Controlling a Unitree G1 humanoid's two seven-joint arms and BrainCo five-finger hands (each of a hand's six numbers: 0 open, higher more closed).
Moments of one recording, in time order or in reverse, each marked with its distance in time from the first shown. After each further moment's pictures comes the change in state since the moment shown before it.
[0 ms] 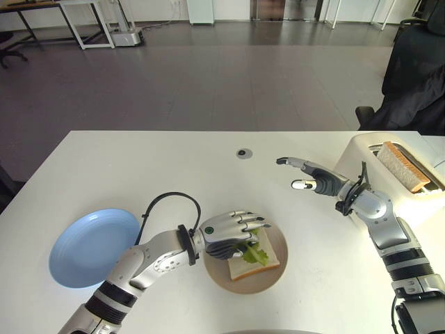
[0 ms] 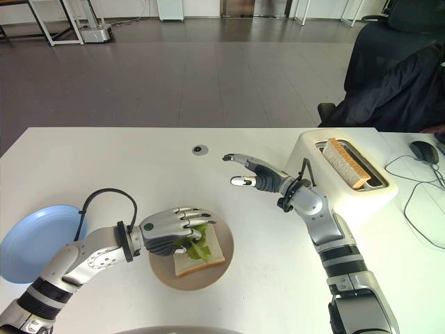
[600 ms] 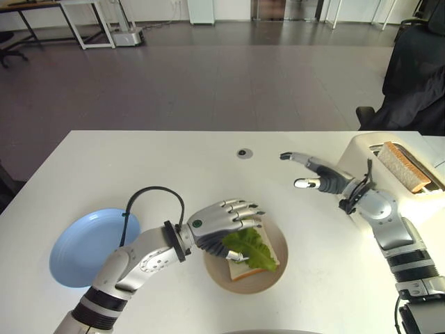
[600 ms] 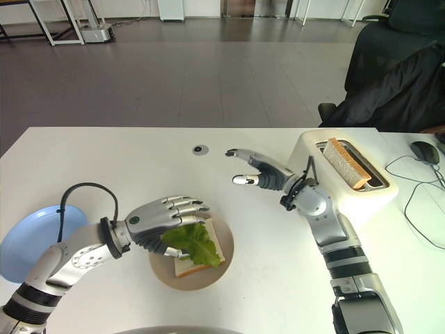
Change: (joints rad) left arm 0.058 0.021 0.136 -0.105 -0.124 0.021 0.019; right arm 0.040 -0.056 -0.088 -0.102 -0.054 -0.009 -0.094
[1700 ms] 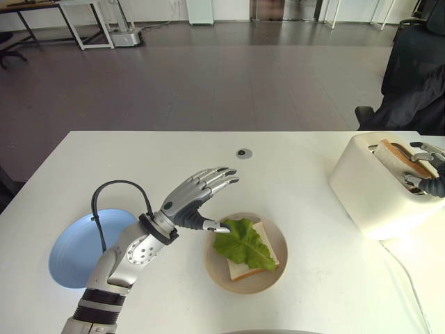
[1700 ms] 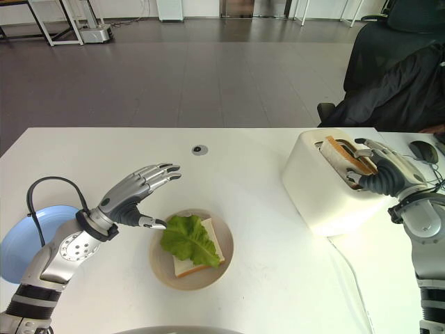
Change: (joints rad) left arm 0.010 -0.084 0.165 0.166 -0.052 -0.001 0.180; right arm 0.316 -0.302 -0.392 -0.055 -0.086 0.233 -0.101
